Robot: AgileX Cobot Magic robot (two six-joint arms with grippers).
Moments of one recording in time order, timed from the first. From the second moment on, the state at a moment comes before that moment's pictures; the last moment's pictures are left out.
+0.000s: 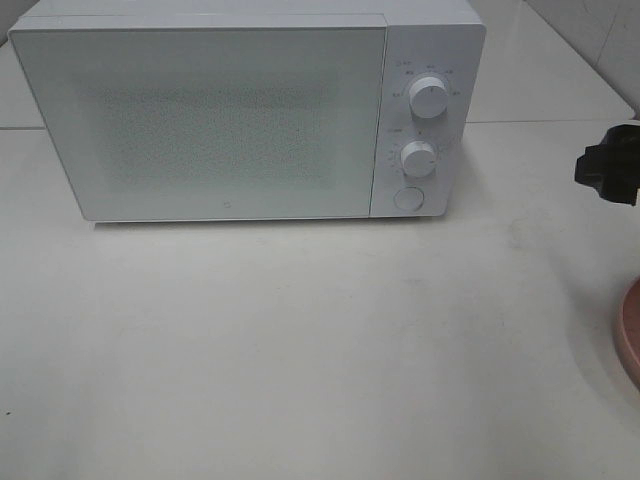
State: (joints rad) left arm 0.08 -0.01 -0.50 -0.21 1.05 0.15; right arm 0.05 1.19 -0.55 -0.07 0.03 0.16
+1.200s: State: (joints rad) left arm 0.08 -0.01 -0.50 -0.21 1.05 0.15; right arm 0.66 1.55 -0.34 0.74 -1.04 -0.34
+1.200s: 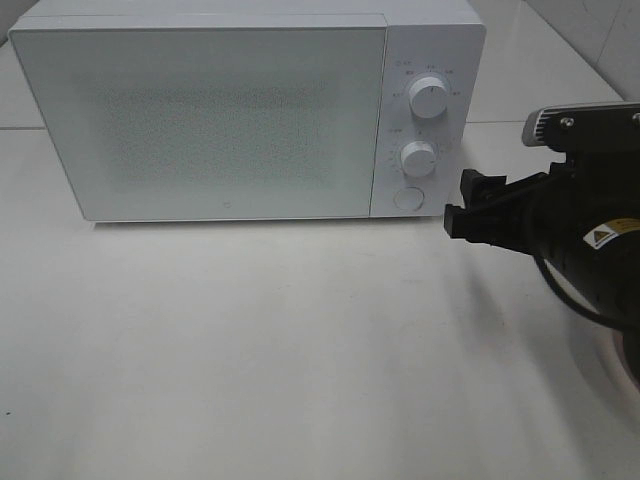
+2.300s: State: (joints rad) left arm 0.08 -0.01 -0.50 -0.21 1.05 0.15; right arm 0.85 1.69 -0.34 0.91 -1.17 -0.13
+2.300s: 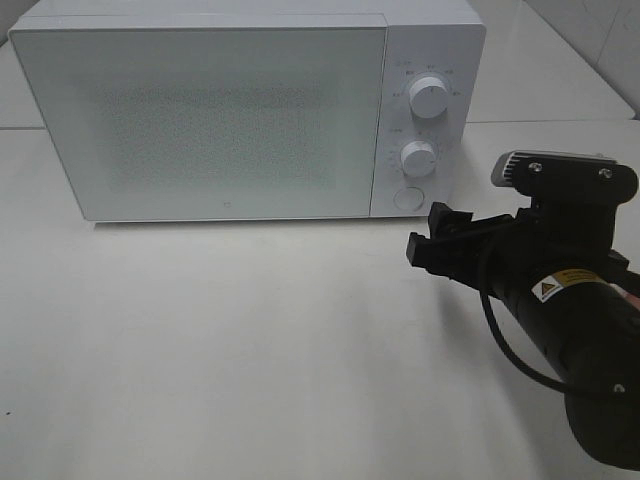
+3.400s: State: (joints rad) left arm 0.08 -0.01 -0.50 -0.21 1.05 0.15; right arm 0.85 1.69 -0.34 0.91 -1.05 1.20
